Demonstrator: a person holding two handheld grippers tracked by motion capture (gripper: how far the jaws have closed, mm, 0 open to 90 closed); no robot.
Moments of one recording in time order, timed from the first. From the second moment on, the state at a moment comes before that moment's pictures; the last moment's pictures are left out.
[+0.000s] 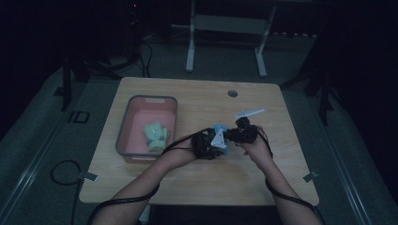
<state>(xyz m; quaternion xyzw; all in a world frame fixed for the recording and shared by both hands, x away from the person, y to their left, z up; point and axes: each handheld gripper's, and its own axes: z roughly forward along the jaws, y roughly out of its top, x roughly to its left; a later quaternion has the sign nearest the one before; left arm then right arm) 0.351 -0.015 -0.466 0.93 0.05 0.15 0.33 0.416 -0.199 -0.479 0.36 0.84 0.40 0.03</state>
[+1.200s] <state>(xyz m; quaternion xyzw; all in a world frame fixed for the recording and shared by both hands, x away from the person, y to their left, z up) 0.351 0.086 -0.423 0.93 0.11 0.18 0.30 0.439 -0.087 -0.431 0.27 0.86 0.43 0.02</state>
